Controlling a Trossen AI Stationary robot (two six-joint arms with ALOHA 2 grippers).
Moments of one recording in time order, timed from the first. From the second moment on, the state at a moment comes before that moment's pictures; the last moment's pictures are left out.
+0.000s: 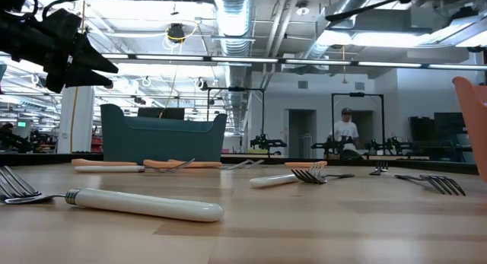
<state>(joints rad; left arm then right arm) -0.01 0.01 0.24 -0.53 -0.66 -0.45 0.46 1.53 1.66 -1.57 0.32 1.33</state>
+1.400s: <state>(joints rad) -0.01 0.01 0.24 -0.53 -0.68 -0.46 0.96 1.52 1.40 -1.55 0.05 2.24</state>
